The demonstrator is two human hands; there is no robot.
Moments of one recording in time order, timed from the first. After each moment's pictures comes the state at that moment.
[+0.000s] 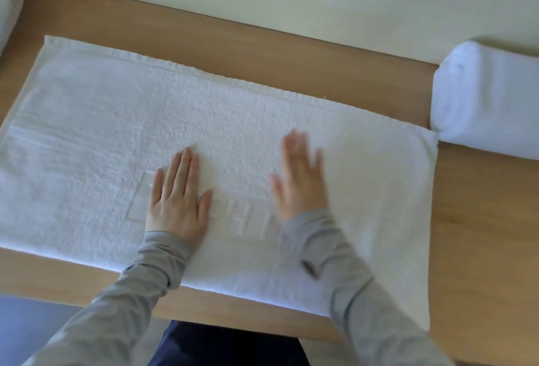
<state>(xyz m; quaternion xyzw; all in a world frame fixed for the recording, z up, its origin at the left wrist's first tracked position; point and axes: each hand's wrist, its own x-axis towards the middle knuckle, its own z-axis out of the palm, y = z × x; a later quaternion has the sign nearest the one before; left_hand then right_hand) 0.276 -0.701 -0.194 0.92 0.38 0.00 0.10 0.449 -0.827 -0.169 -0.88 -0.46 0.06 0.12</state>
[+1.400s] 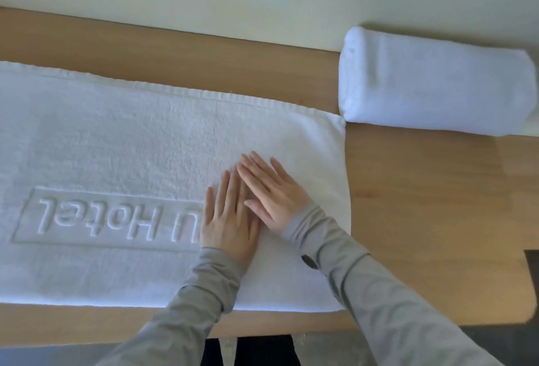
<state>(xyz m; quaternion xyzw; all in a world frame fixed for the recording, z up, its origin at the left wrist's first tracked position) 0.400 -0.870 -0.180 0.95 0.28 -0.03 0.15 0.523 -0.938 -0.170 -0.77 -0.63 0.07 0.07</state>
